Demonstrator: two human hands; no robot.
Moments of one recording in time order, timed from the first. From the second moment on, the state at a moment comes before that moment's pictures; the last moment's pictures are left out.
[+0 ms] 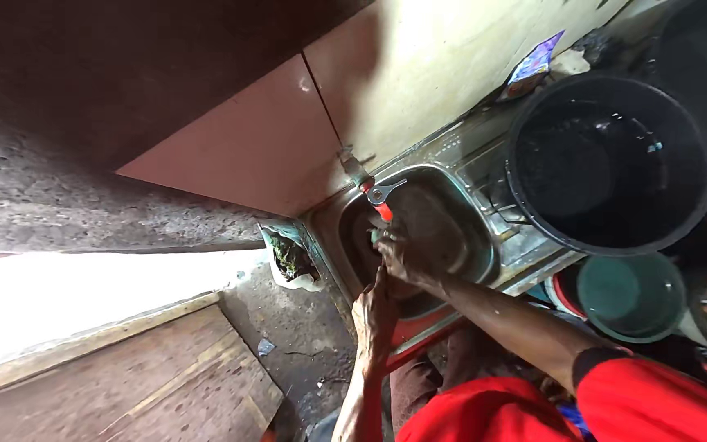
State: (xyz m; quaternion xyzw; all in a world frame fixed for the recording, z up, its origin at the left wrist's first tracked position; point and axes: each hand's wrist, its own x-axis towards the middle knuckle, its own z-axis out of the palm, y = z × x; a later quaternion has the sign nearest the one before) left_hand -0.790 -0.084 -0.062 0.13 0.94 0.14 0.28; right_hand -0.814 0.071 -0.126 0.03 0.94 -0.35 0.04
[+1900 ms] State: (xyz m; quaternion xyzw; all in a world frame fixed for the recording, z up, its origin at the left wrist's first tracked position) left_hand -0.756 -0.124 -0.075 0.14 0.94 0.24 0.19; right_hand -0.865 0.063 -0.137 0.07 0.92 -0.36 0.10
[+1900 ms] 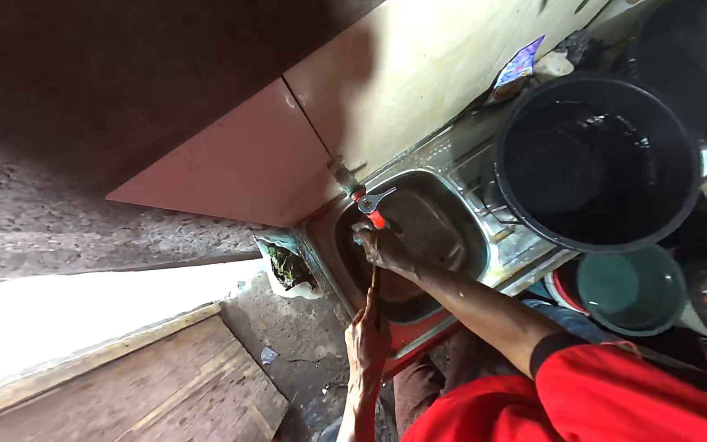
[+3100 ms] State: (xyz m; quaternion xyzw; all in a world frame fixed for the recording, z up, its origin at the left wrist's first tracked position) left_hand -0.810 -0.098 -0.063 0.12 0.92 0.23 0.30; right_hand -0.832 0.149 -0.161 0.26 0.87 -0.41 0.08
